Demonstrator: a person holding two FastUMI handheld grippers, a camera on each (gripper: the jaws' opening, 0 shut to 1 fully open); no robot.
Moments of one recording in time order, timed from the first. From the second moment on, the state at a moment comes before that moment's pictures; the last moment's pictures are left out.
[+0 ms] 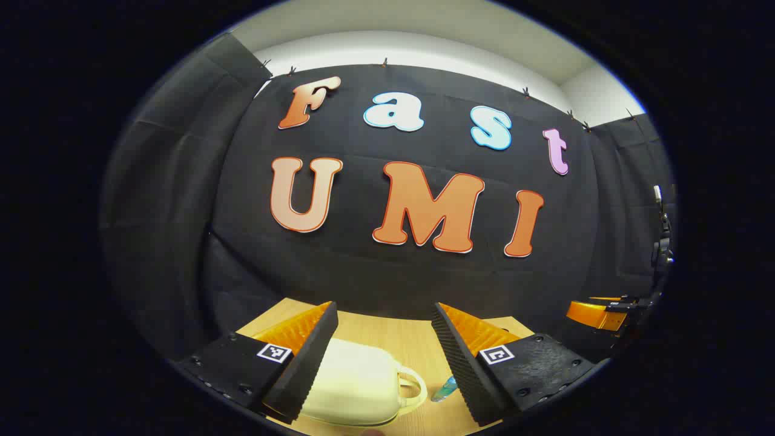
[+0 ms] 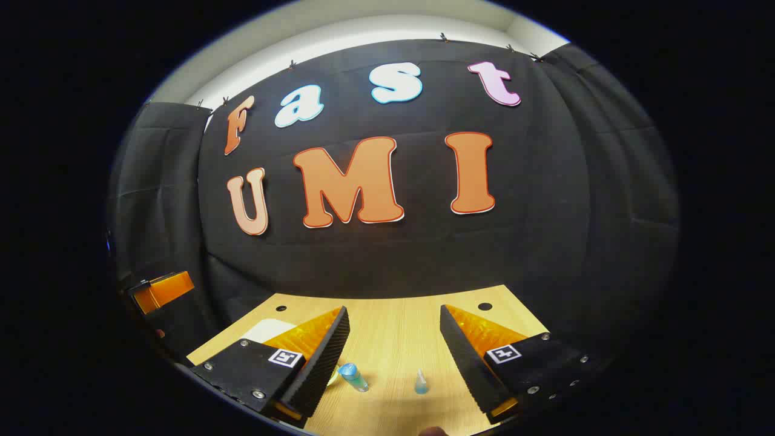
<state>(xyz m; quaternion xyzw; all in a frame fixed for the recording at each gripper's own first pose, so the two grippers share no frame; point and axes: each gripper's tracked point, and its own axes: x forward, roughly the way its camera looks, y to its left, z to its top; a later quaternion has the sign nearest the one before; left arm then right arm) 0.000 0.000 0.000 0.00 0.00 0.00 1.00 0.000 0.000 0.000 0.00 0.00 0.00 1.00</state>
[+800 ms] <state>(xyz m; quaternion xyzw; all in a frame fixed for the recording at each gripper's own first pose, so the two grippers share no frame) 0.020 -0.032 0.001 0.03 0.00 -0.03 1.00 0.002 0.007 0.006 -0.02 -0.01 0.00 1.00</state>
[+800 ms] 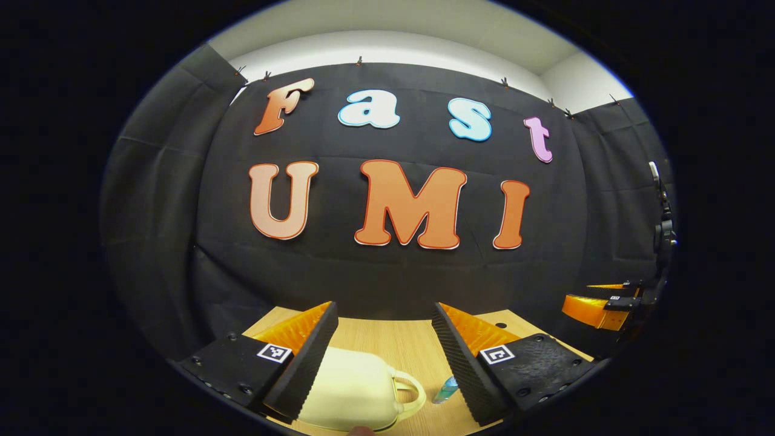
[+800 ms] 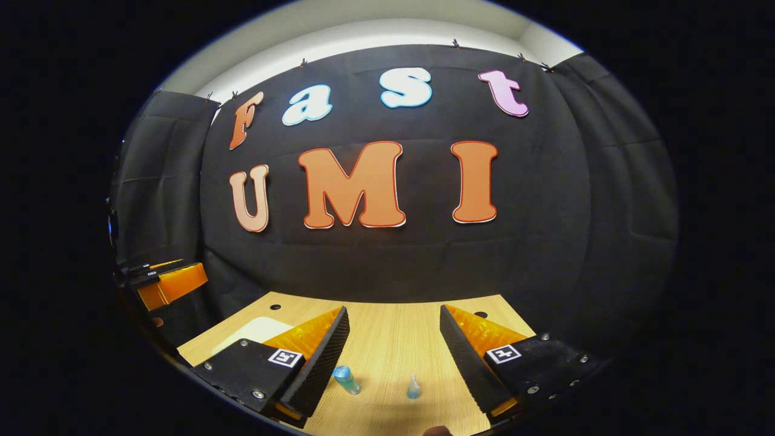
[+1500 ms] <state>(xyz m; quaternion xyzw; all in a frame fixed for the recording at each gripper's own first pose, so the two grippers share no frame) 0.040 -0.034 -0.091 0.25 0.08 -0.02 0.96 -0.003 -0.036 -0.053 0.00 0.07 -0.04 1.00</state>
